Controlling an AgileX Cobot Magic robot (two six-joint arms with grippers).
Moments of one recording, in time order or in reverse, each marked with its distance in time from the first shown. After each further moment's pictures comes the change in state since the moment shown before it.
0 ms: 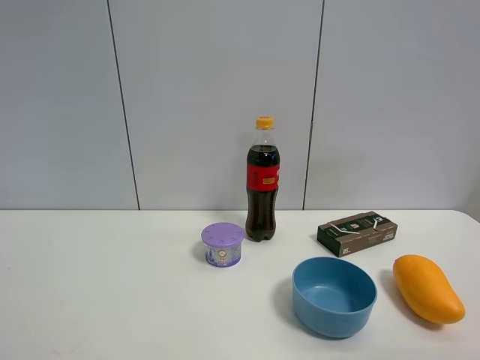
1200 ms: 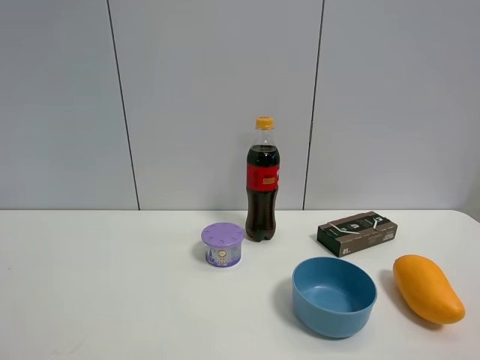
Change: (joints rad) left arm 0.000 0.000 0.000 0.000 0.000 0.000; right arm -0.031 -0.227 0.269 0.025 -0.137 0.053
